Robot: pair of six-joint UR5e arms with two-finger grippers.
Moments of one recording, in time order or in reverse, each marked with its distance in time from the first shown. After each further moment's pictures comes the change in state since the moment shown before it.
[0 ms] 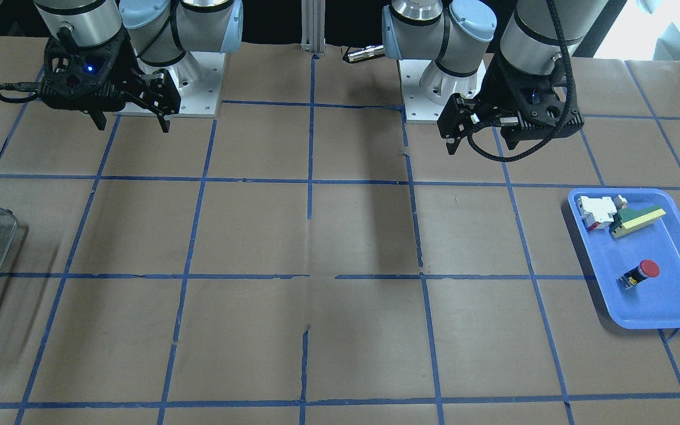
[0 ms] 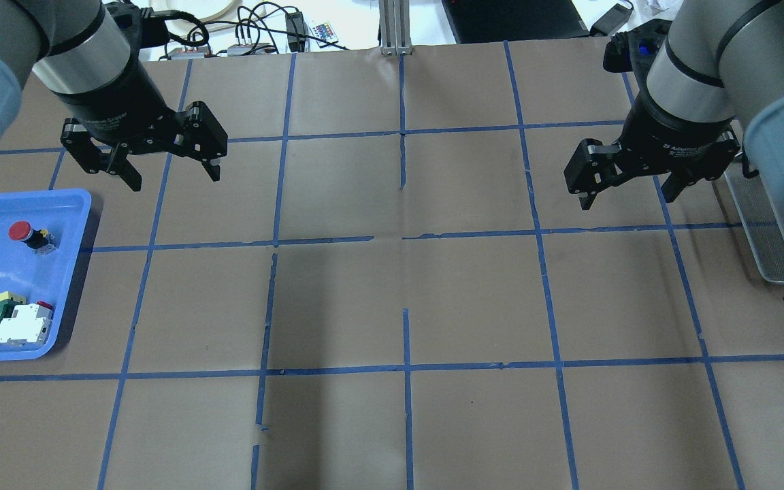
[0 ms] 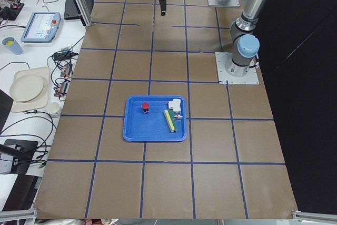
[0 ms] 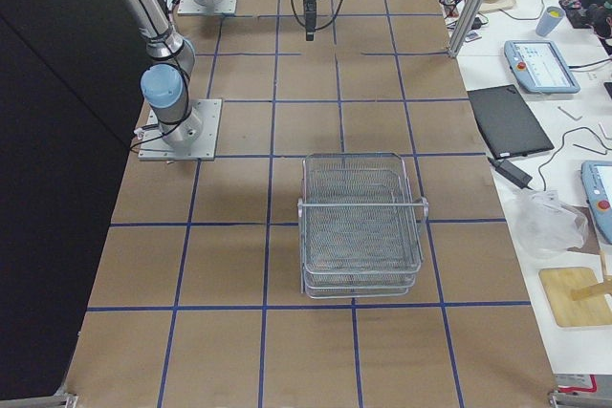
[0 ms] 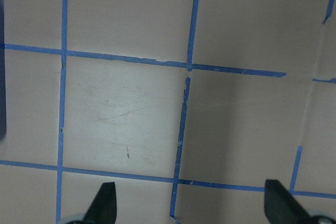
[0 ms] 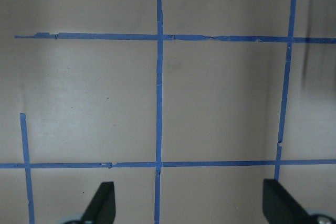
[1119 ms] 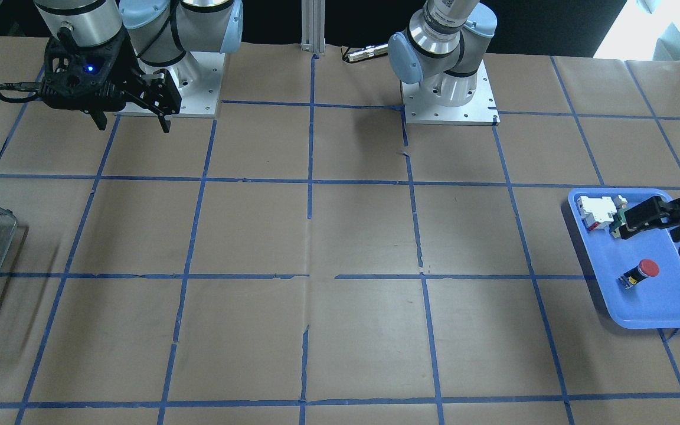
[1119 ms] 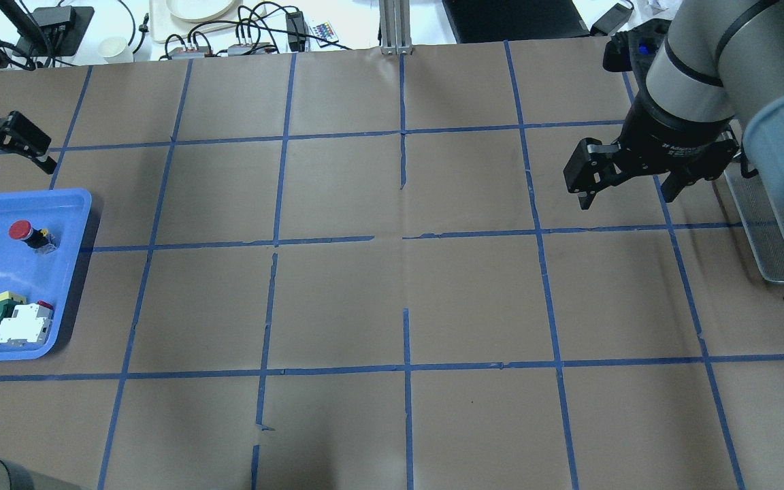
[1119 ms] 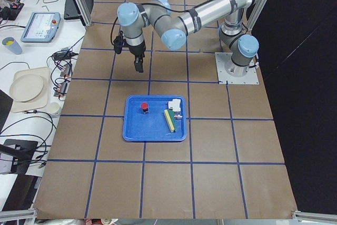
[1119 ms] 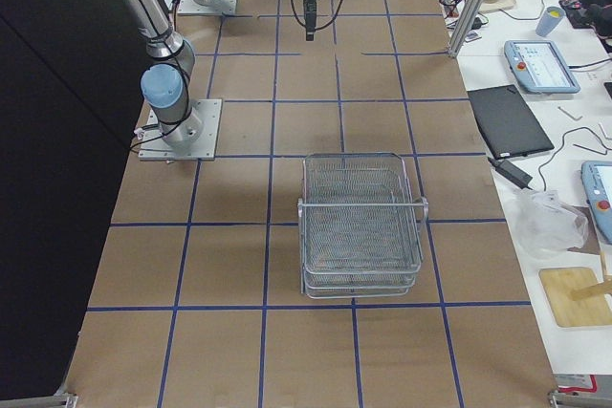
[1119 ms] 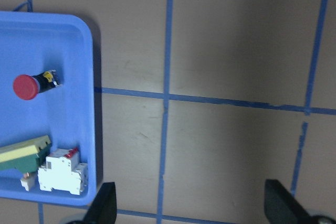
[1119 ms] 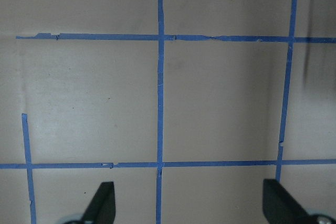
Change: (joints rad) left arm 0.553 -0.332 0.099 0.210 -0.050 0.745; right arm 0.000 -0.001 0.000 0.000 0.003 0.003
